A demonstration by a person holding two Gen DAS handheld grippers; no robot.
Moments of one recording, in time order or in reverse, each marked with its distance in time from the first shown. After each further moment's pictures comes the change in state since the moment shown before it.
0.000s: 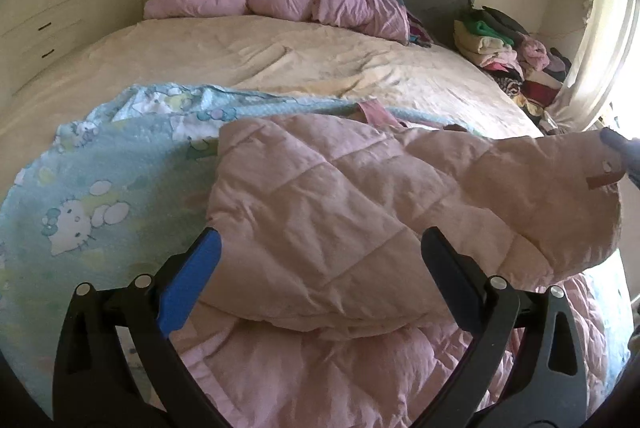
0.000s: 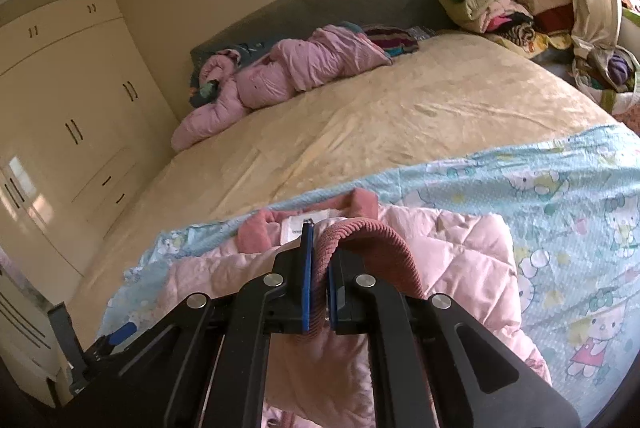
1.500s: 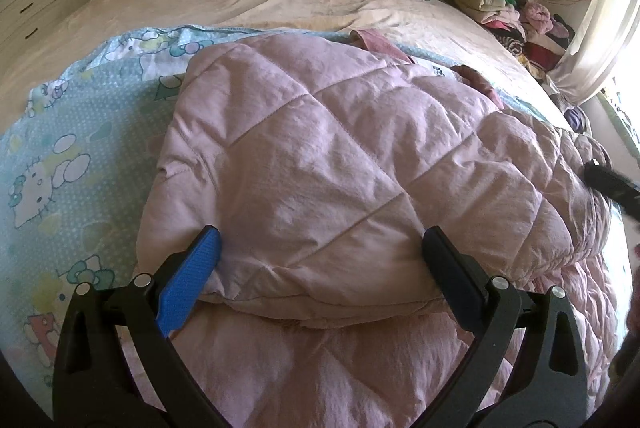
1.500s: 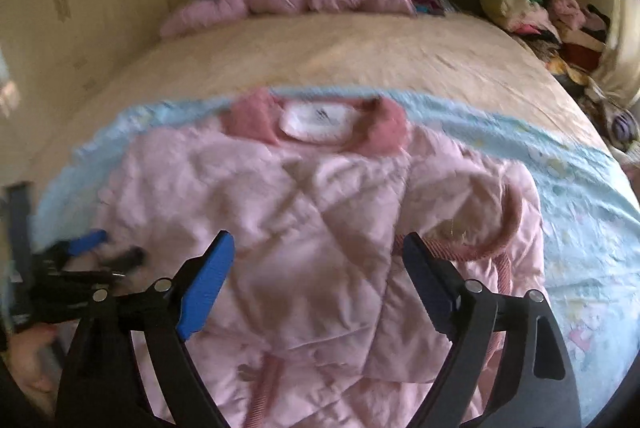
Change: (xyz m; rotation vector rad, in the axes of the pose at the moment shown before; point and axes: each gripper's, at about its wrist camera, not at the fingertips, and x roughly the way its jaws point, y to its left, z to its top) left arm 0.042 -0.004 -0.027 0.010 0.162 -0.012; right arm 0.071 0.067 -0.089 -0.285 0.263 -0.197
